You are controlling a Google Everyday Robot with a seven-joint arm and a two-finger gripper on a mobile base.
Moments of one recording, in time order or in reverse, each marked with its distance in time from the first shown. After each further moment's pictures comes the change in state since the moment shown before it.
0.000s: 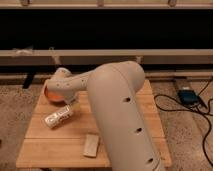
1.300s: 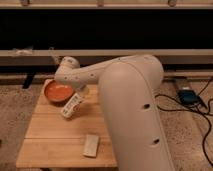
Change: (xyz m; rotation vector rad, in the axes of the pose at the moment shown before) arm 0.077 -0.019 -0.062 0.154 0.180 -0.184
